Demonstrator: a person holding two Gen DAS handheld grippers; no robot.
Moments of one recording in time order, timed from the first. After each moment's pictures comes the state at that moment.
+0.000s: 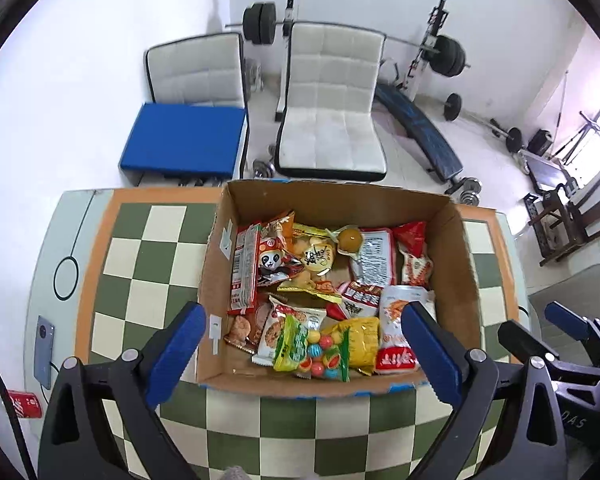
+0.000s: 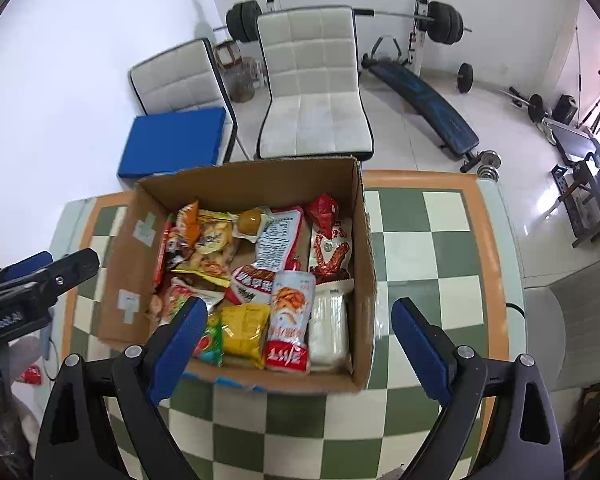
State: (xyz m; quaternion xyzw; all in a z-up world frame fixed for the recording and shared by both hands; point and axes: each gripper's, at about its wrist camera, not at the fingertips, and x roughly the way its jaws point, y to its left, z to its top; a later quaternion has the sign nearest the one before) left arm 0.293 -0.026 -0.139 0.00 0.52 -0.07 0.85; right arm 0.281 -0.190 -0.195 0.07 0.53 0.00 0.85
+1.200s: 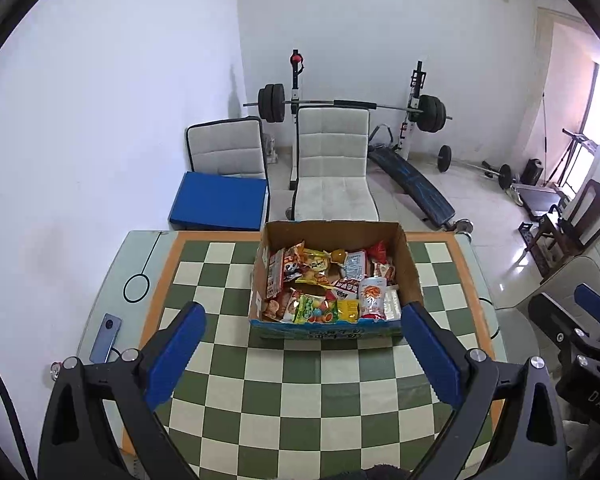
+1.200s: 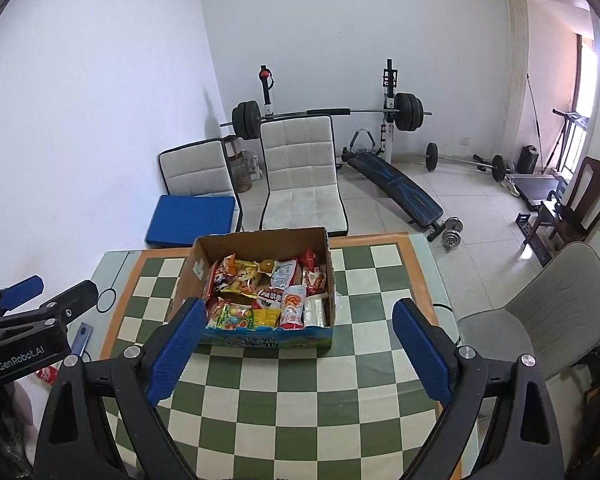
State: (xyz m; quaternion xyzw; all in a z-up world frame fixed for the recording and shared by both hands) left arm 0.098 -0.019 0.008 0.02 0.40 -0.05 0.92; right arm 0.048 -0.176 -0.010 0.06 0.37 -0.04 0.93
